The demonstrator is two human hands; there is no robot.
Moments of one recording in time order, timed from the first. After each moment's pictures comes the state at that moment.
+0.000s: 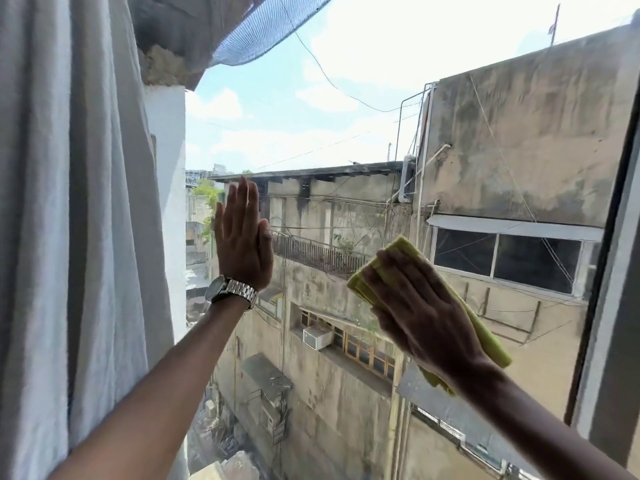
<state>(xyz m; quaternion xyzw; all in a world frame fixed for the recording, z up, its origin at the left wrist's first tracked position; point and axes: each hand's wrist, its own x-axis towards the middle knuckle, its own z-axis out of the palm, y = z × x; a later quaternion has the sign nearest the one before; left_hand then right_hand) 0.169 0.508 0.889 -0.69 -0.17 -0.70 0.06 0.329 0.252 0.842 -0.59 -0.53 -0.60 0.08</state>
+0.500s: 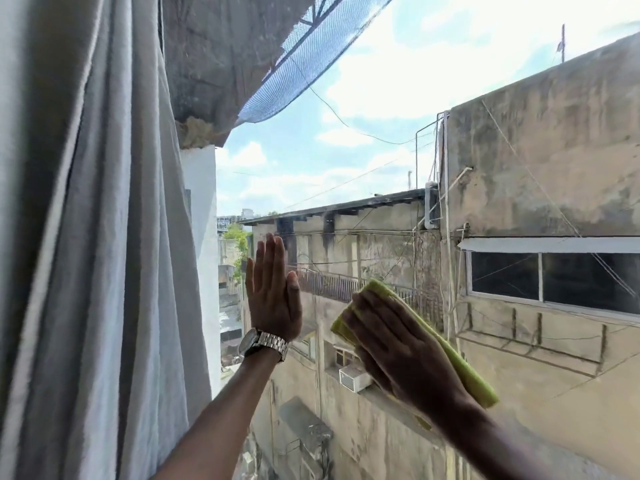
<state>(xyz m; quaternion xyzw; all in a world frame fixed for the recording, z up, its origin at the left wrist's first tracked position) 0.165 0.503 0.891 -0.71 -0.17 -0.68 0.05 0.293 0.306 0.840 -0.58 -0.55 -0.59 0.09</state>
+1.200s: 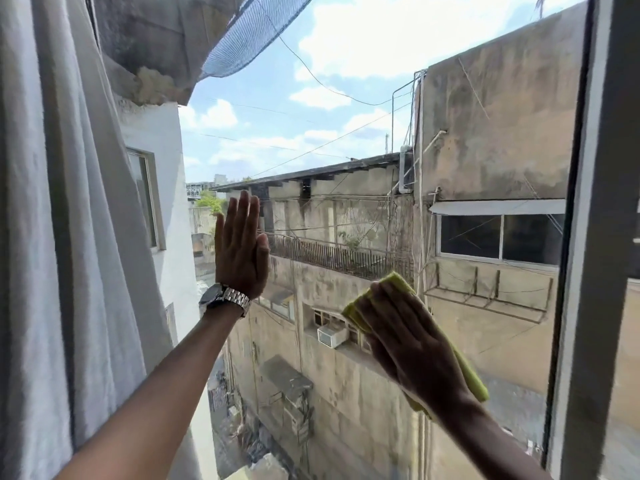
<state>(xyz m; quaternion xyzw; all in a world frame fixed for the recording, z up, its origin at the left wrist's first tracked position) 0.164 0.494 0.893 -0.76 -0.14 -0.63 0.10 0.324 0.243 0.777 -0.62 -0.51 -0.57 0.15</state>
